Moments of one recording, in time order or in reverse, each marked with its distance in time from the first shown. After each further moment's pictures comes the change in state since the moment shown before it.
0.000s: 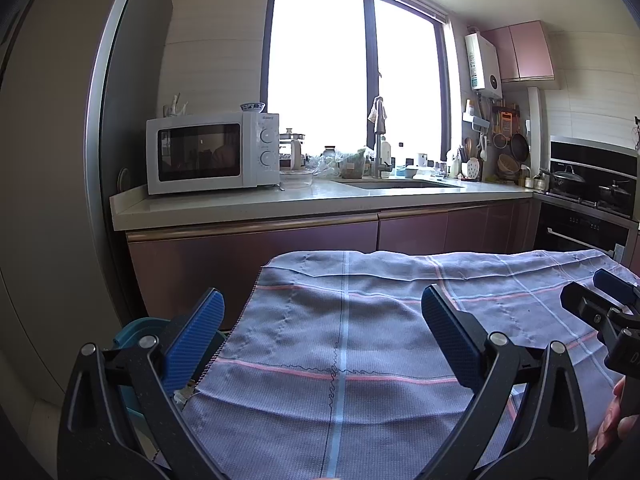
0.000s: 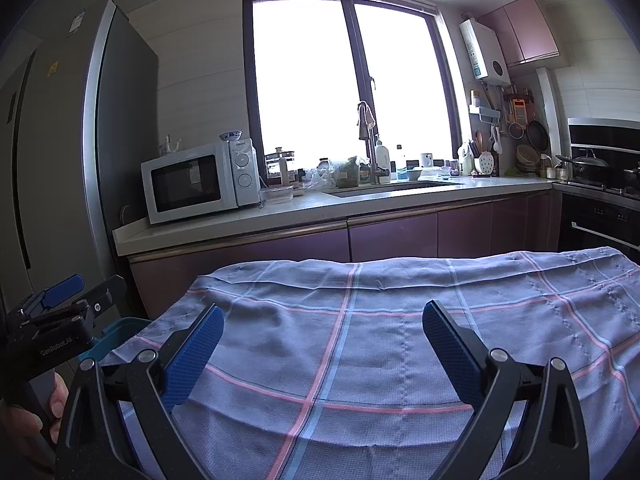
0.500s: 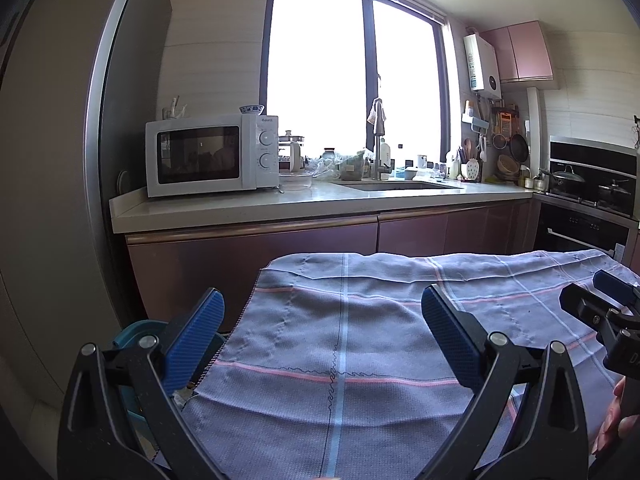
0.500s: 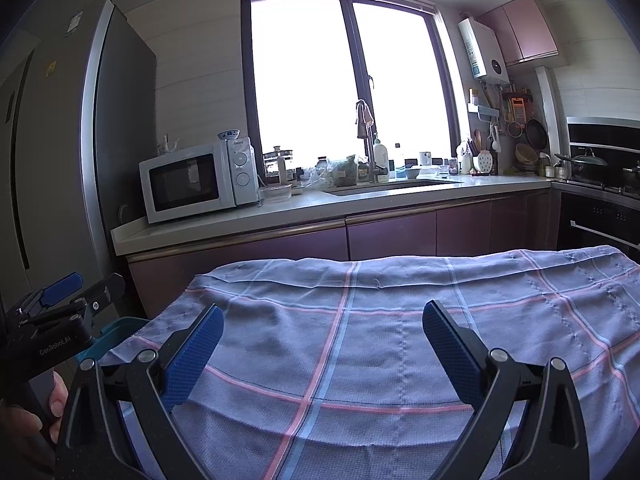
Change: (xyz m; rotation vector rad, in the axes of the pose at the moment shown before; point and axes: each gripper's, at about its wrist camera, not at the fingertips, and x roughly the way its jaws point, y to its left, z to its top) left arm 0.001 -0.001 0.001 0.000 -0.003 -0.002; right arm 0.001 -0.001 -0.001 0.001 0.004 -0.003
